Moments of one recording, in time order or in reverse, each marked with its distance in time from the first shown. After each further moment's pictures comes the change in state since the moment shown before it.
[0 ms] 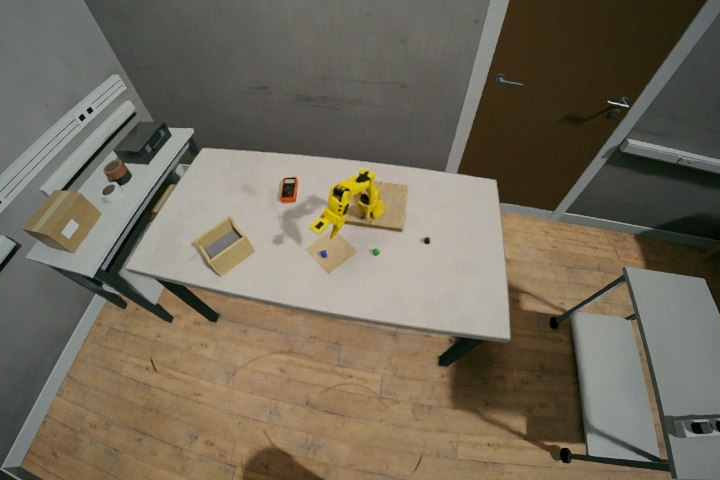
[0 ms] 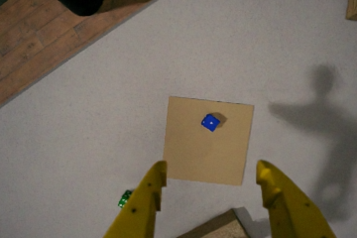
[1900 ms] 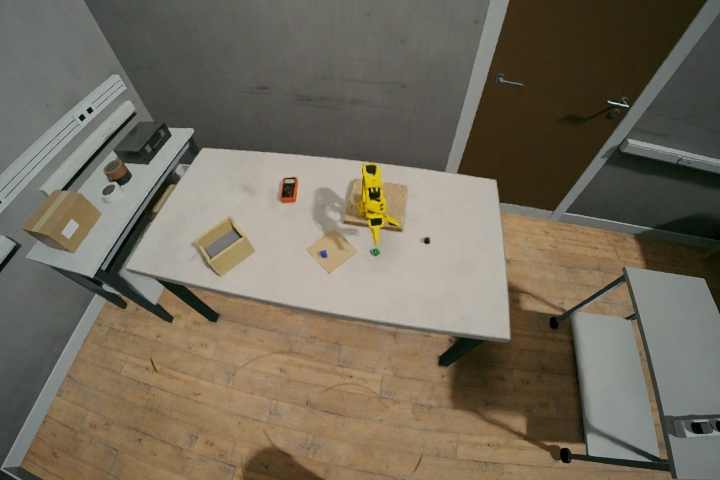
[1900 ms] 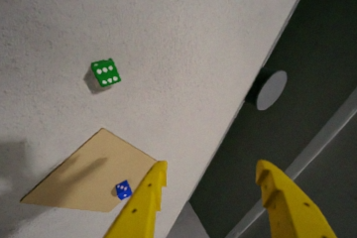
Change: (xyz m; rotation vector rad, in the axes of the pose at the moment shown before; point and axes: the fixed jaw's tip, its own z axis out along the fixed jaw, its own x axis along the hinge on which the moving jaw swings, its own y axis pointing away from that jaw) arm 0.125 0.084 -0.006 -0.258 -0.272 -2.378
